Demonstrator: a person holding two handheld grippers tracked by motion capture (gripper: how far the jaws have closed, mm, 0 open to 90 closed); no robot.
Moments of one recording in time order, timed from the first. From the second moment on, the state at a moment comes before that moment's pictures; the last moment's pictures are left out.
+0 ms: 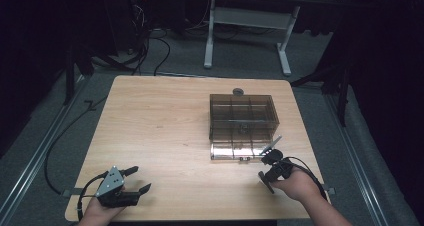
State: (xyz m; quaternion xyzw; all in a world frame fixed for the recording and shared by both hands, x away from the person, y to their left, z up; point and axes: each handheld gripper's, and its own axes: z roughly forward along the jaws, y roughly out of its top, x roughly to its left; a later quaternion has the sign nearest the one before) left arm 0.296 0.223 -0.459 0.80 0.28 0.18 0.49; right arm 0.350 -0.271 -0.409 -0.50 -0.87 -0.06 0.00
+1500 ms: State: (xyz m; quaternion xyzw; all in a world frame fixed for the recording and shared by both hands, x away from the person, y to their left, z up) left arm 0.296 0.223 -0.459 0.80 0.28 0.17 0.49; right arm 0.401 -0.245 -0.368 -0.46 -0.89 -0.06 -0.02
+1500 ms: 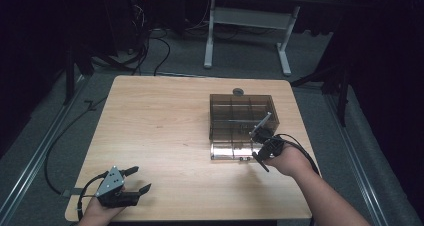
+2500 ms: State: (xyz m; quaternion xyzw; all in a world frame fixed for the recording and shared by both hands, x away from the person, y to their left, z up) left arm 0.296 0.223 -0.460 0.80 0.28 0.17 0.49; right arm 0.451 -0.213 -0.372 -0.42 -0.90 -0.07 -0.03
